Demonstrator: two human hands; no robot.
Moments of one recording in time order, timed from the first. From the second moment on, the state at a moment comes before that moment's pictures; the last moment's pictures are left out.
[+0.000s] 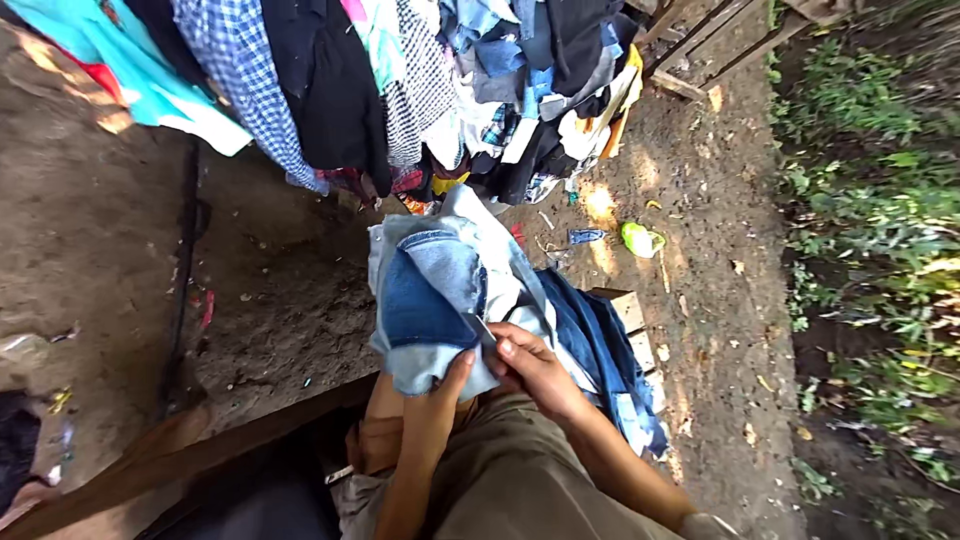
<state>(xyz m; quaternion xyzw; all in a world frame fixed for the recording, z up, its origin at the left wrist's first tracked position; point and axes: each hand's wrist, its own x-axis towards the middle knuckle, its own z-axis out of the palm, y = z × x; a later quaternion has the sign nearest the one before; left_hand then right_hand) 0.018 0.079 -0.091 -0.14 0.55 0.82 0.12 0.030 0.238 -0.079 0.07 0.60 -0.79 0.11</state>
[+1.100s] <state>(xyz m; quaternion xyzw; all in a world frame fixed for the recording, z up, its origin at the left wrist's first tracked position) 0.013 0.085 -0.064 -0.23 0.53 0.81 0.12 0.037 0.244 -0.072 -0.03 0.79 -0.61 0.08</state>
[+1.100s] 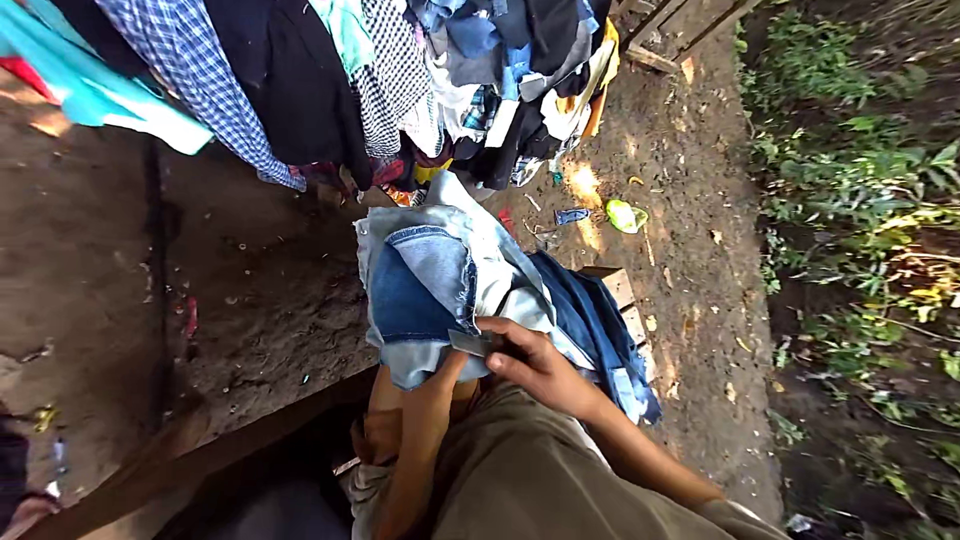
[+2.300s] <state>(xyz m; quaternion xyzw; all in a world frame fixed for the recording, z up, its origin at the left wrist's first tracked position) 0.020 0.084 -0.089 -0.20 0.51 0.83 0.15 0.038 0.258 -0.067 0.21 0.43 -0.84 0.25</state>
